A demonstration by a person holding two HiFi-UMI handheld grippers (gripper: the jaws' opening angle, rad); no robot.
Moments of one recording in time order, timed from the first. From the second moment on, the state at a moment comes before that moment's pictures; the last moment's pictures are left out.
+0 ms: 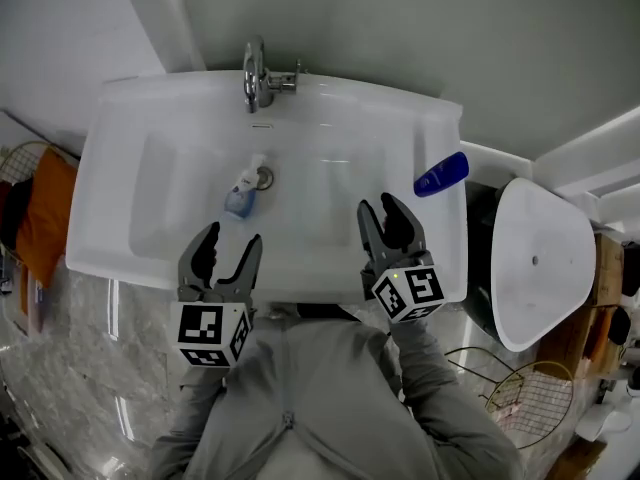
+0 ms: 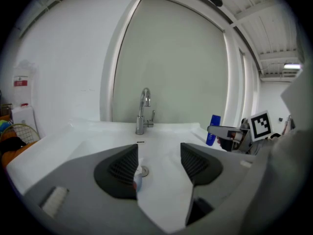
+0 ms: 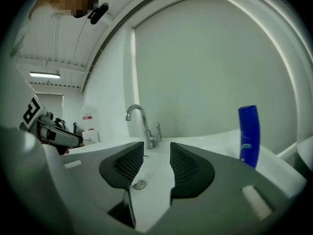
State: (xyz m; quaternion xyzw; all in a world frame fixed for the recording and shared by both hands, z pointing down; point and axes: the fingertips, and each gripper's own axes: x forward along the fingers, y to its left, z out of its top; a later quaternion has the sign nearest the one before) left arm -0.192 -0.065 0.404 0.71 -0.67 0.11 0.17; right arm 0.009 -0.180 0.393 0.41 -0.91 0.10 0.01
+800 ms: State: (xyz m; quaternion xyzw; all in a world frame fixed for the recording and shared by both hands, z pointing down) left arm -0.247 -0.156 0.512 0.66 -0.64 0.30 0.25; right arm -0.069 -0.172 0.392 0.26 -0.95 0.17 0.01
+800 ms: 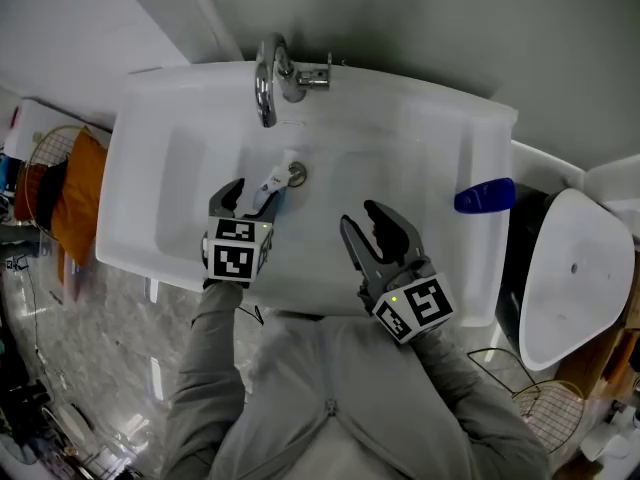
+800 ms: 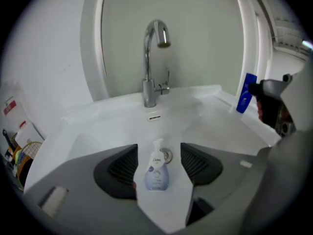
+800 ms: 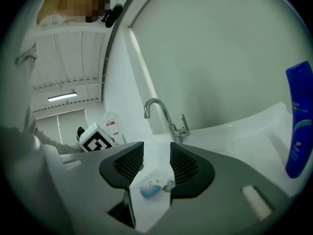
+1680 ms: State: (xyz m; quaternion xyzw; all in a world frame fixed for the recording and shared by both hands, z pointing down) left arm -0.242 -0.219 0.652 0.68 -0.49 0.43 0.34; right arm -0.052 -0.179 0.420 0.40 -0.90 0.17 0.08
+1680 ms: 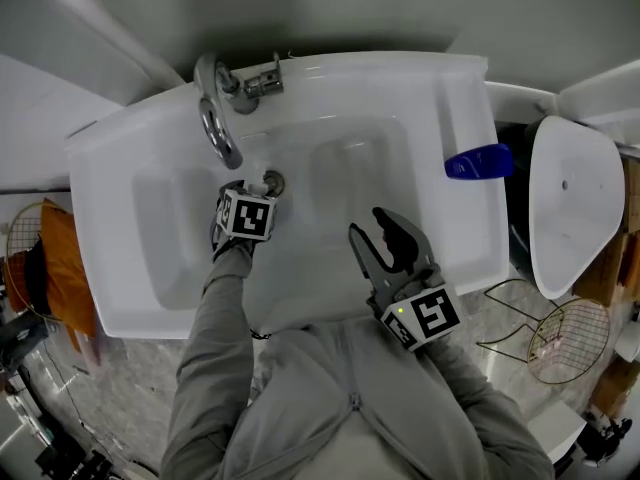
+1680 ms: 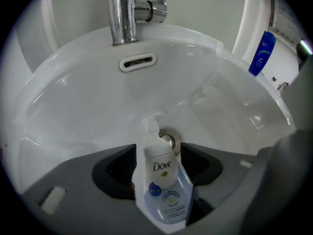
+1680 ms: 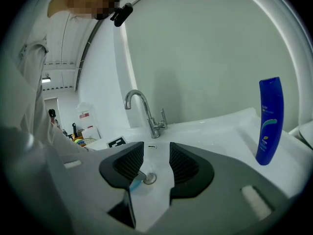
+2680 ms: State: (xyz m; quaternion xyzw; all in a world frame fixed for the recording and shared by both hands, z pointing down) left arm -0.240 -0.223 0.678 0.67 -0.49 0.41 0.37; right arm -0.057 -0.186 0.423 0.42 -0.89 0.17 0.08
